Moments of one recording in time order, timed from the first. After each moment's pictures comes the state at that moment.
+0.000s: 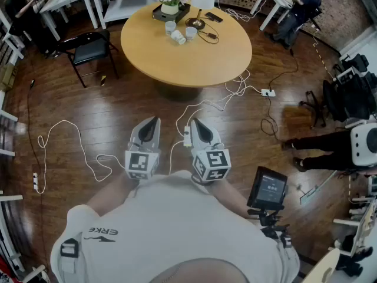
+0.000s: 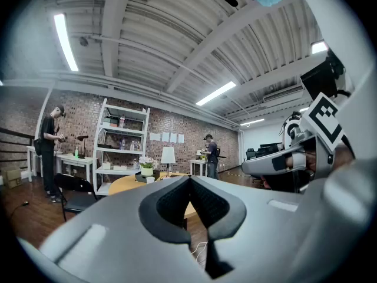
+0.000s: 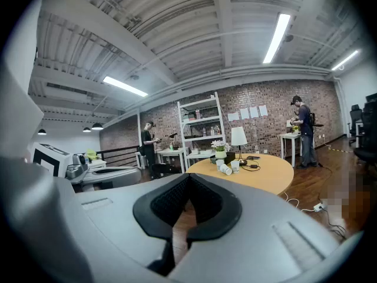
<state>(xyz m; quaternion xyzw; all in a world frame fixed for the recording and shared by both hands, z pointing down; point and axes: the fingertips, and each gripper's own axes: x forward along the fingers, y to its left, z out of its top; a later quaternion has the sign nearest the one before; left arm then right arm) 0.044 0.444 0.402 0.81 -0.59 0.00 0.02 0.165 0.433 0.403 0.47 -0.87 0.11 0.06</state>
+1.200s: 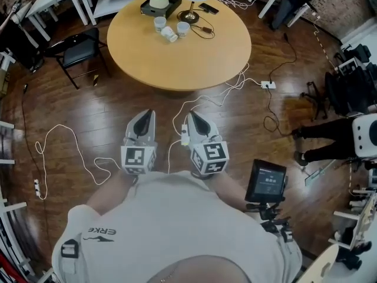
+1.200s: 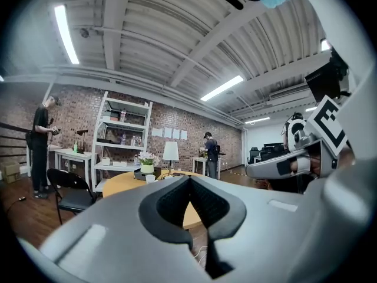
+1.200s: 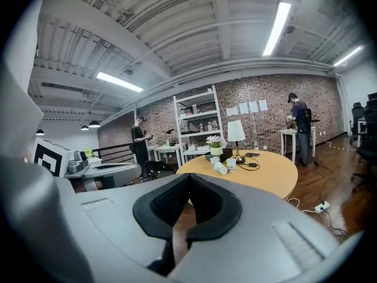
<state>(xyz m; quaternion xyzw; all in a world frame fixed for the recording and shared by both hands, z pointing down) 0.047 0.339 0.420 0.80 -0.60 0.01 0.04 0.174 0.333 0.426 0.47 -0.87 0.12 0.08</state>
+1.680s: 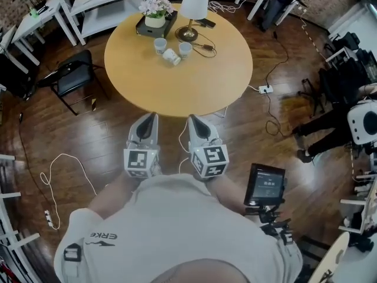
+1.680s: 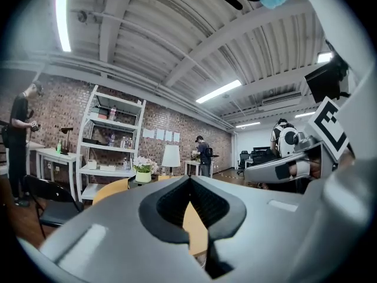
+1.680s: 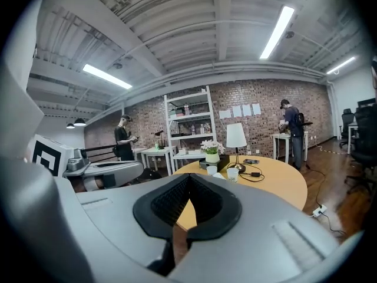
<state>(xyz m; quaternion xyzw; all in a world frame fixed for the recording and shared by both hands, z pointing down) -0.023 0.216 0.411 0.84 -0.55 0.00 0.04 0.098 0.225 0.413 0.52 -0.84 0.12 0.07</state>
